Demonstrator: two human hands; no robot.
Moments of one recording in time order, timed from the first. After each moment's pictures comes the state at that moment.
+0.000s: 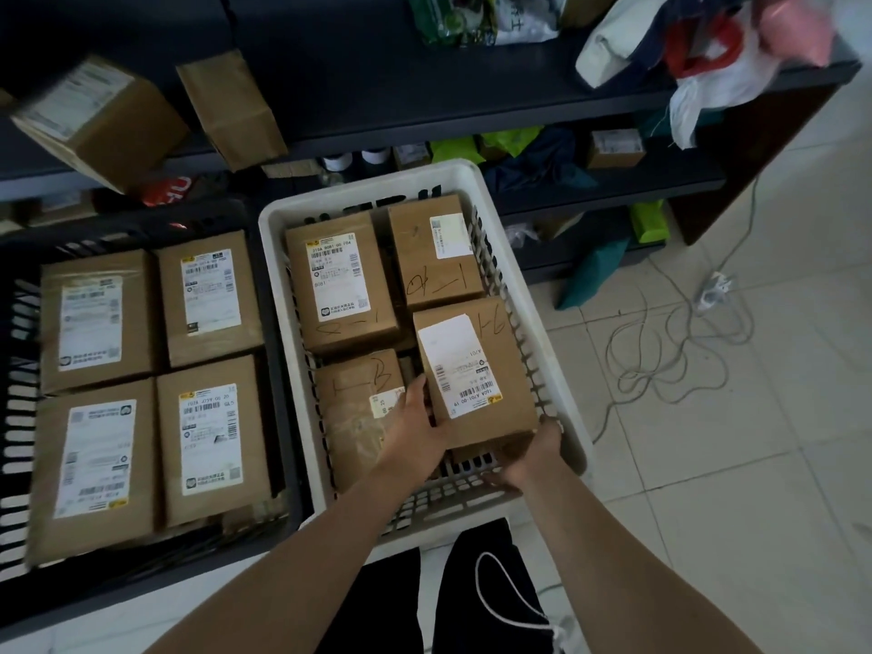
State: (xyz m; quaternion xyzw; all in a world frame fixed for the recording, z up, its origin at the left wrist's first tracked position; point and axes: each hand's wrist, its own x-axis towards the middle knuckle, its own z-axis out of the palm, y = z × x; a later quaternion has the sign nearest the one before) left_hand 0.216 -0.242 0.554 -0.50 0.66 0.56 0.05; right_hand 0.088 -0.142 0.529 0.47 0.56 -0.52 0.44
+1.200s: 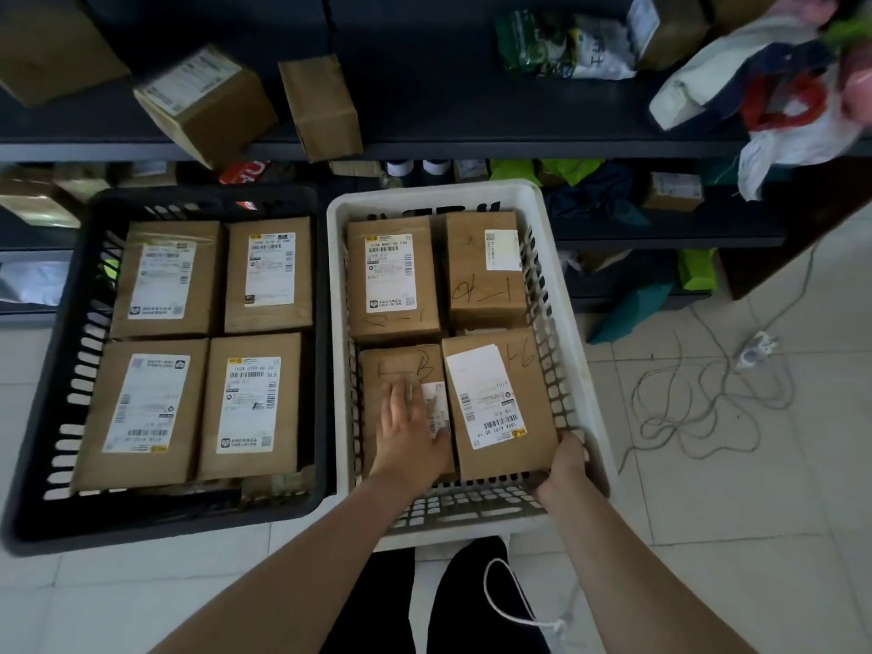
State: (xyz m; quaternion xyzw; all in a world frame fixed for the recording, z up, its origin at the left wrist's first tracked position) left_hand 0.250 -0.245 0.563 -0.51 0.76 0.39 0.13; right_hand 0.083 -0.137 0.518 0.37 0.68 -0.49 0.40
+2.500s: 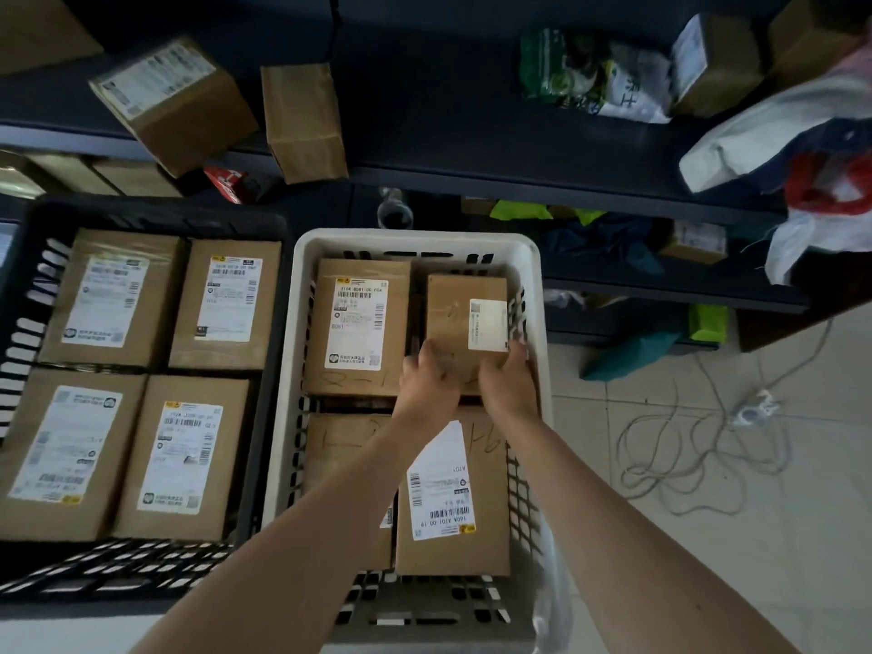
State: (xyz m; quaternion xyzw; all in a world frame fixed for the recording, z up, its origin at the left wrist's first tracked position) left_hand 0.101 -0.351 0.575 -0.61 0.57 0.55 0.01; right_hand -0.005 -0.311 0.545 -0.19 0.84 -0.31 0.41
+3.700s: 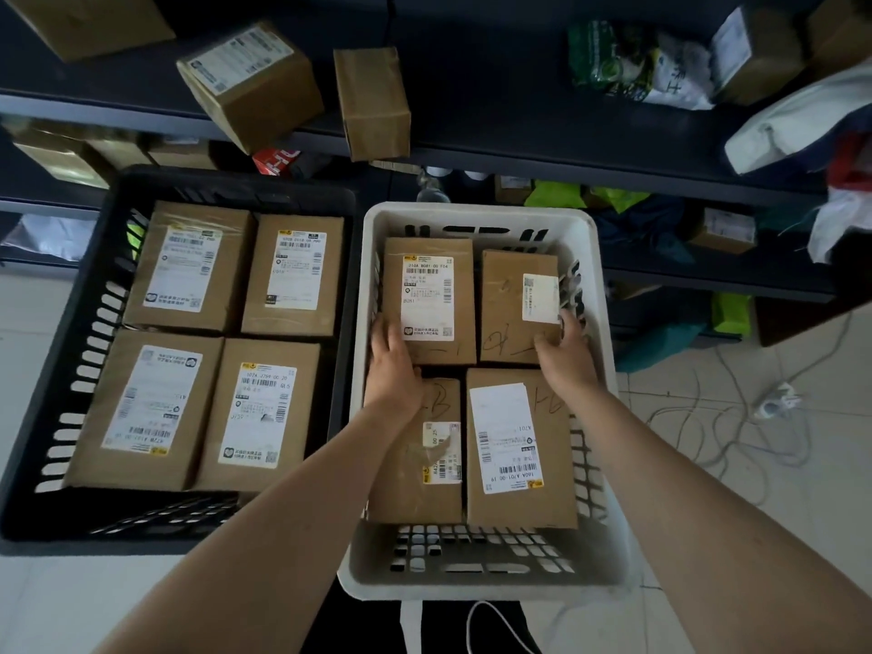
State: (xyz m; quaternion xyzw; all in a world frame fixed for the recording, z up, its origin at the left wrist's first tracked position) left_hand 0.226 -0.360 0.555 -0.62 0.67 0.40 -0.02; right_hand 0.011 -0.300 0.552 -0.25 0.86 -0.25 0.36
